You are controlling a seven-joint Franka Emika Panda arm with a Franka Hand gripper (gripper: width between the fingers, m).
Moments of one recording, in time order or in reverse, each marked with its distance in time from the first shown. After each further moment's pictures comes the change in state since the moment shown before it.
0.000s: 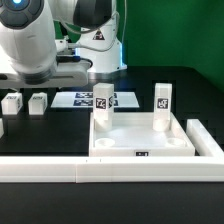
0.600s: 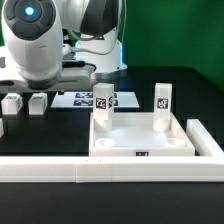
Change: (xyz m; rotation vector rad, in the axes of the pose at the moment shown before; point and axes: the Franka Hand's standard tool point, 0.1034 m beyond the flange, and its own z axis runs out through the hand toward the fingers) arm 0.003 -0.004 0.007 -0.032 -0.026 -0.028
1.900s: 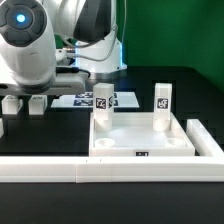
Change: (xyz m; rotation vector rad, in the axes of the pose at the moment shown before) arm 0.002 0.008 0.014 0.002 0.001 0.057
